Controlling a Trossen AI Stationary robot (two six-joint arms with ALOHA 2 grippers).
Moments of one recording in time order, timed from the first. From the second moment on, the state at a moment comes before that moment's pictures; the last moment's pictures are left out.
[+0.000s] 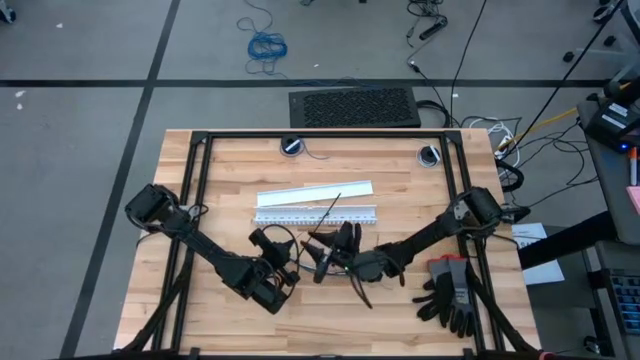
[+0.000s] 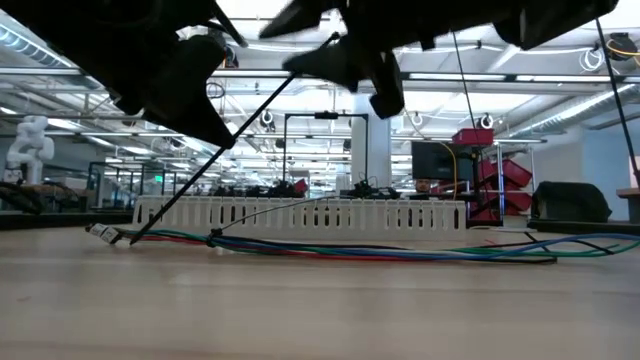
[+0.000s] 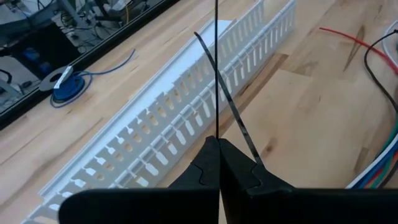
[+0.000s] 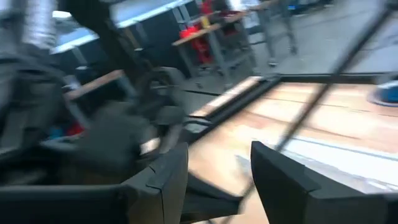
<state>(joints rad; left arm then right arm) -0.59 1.77 1.03 -0.59 -1.05 -1.03 0.40 1.96 1.04 0.89 0.90 0.49</state>
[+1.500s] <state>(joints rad) -0.59 1.77 1.03 -0.59 -1.05 -1.01 0.35 1.97 1.04 0.79 0.99 0.45</state>
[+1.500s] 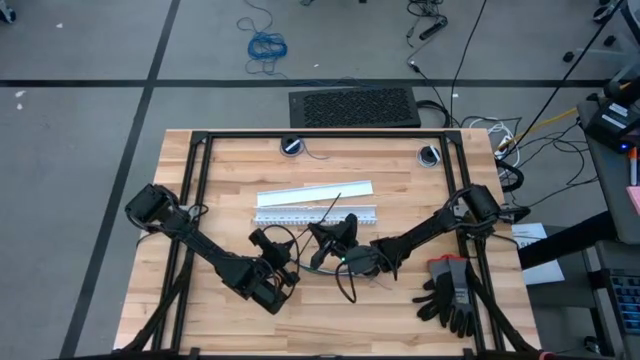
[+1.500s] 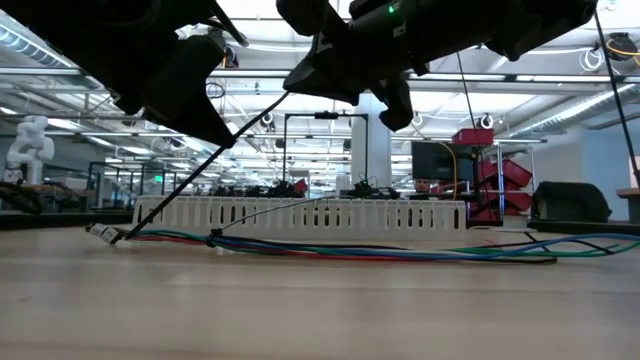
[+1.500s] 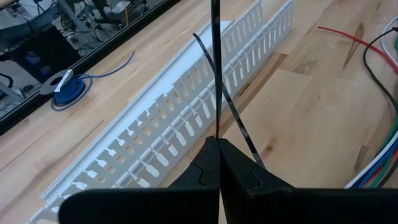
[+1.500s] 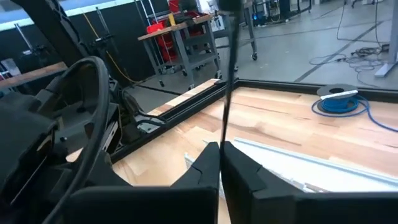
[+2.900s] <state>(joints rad) -0.68 1.80 0.99 0.70 -0.22 -0.20 0.47 1.75 1.04 0.74 -0.48 -0.21</state>
